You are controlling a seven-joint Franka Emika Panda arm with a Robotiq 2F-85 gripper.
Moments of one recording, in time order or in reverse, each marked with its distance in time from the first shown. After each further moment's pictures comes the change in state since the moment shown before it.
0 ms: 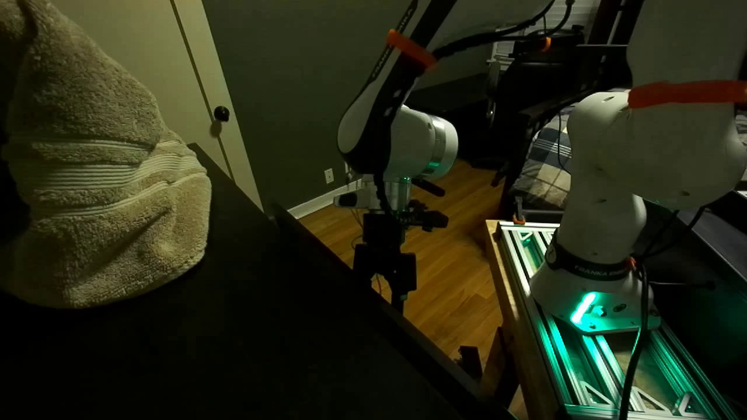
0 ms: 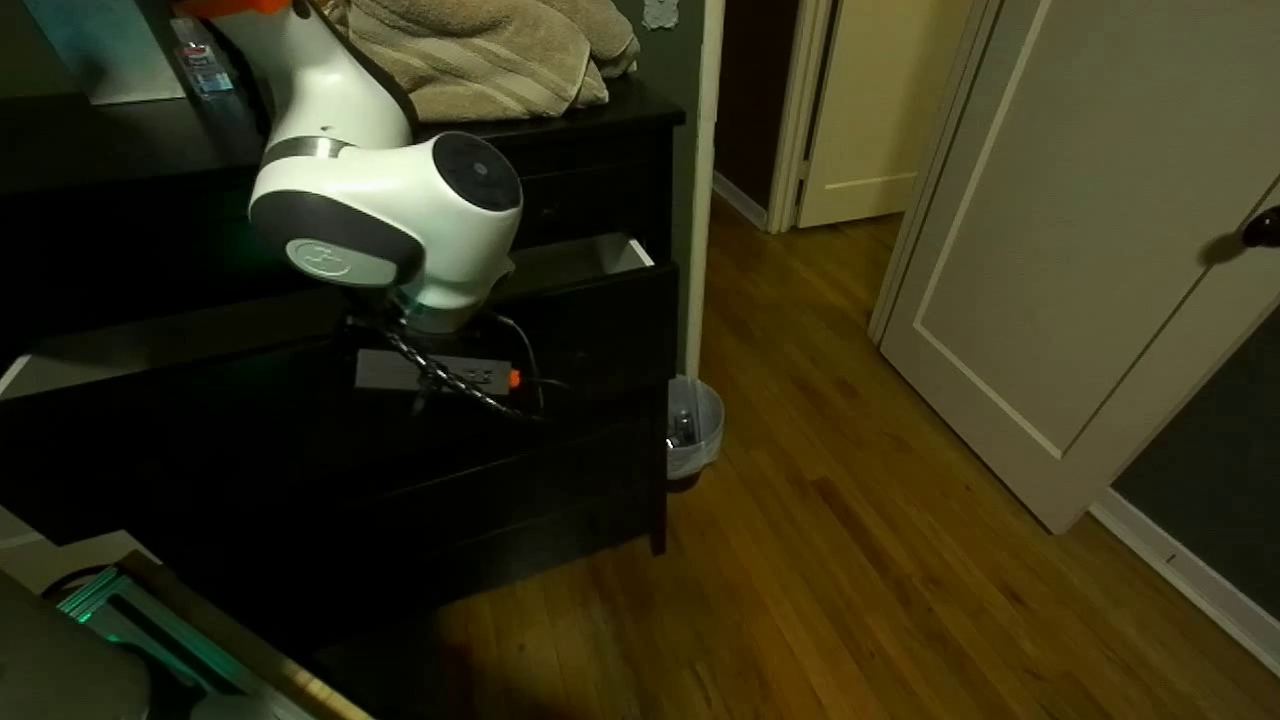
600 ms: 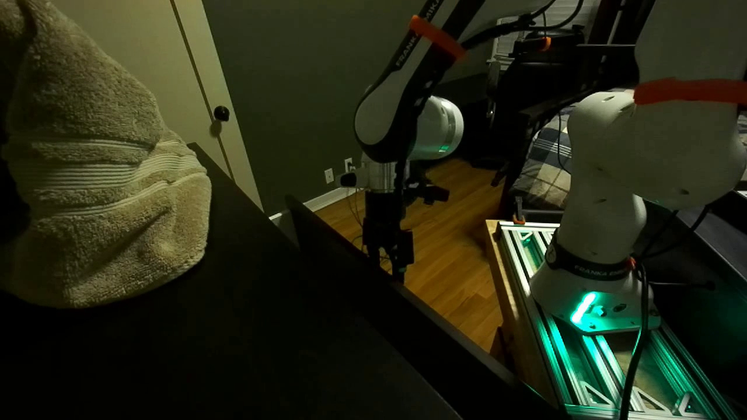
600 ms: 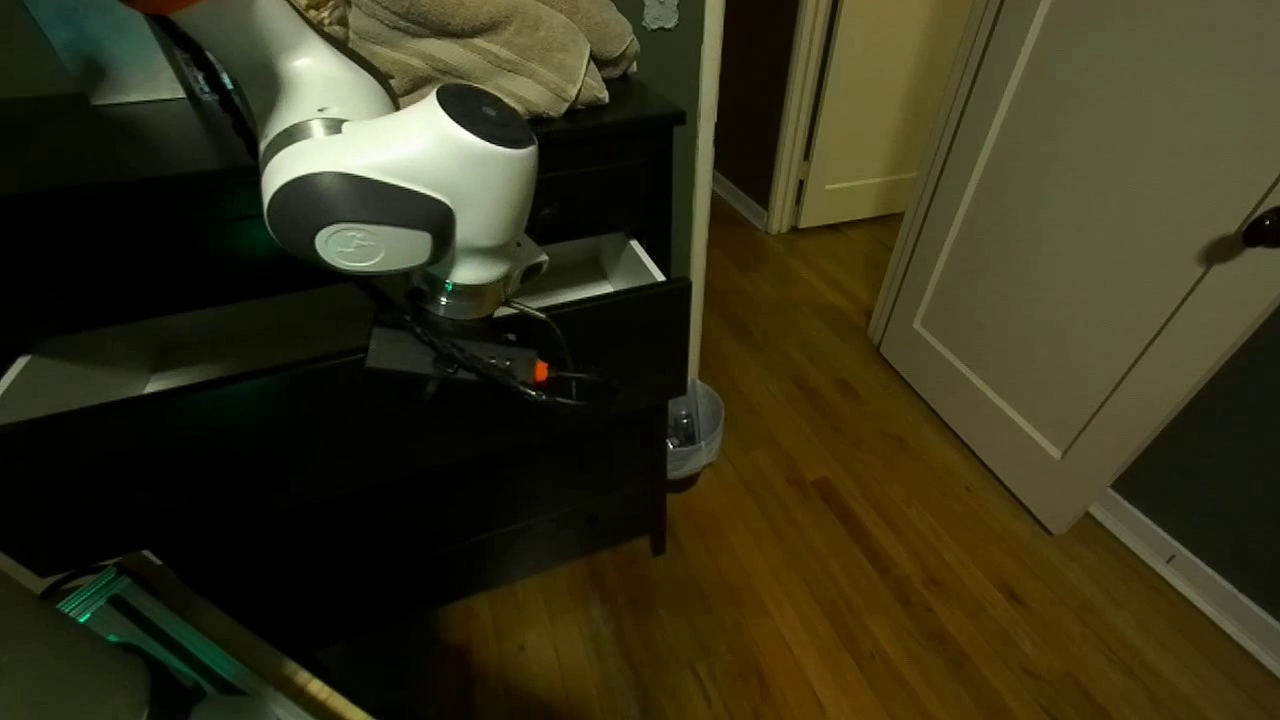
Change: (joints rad) arm -0.004 -0.079 -0.094 -0.030 -0.369 0.053 0.368
